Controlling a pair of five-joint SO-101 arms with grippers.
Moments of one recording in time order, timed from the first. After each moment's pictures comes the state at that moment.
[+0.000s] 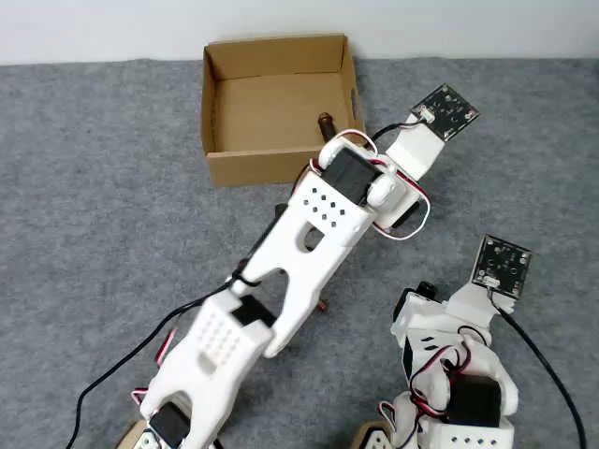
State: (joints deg) left arm 39.2 41.3 -65.4 99.4 2.2; right arm 0.7 -89.3 69.2 77.9 -19.3
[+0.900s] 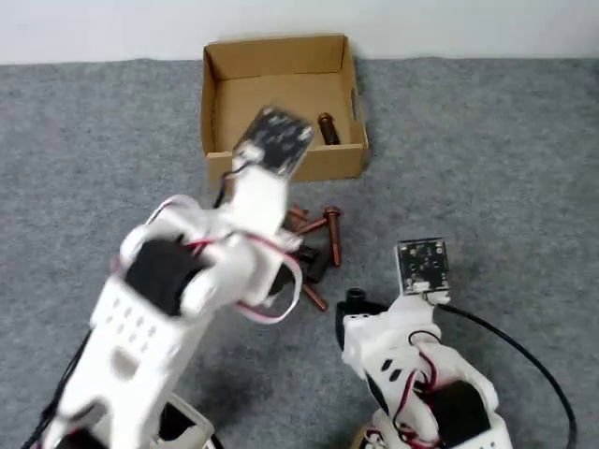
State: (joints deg) left arm 31.5 -33.8 7.6 93.3 14.0; right arm -29.4 -92.1 66.2 78.9 -18.5
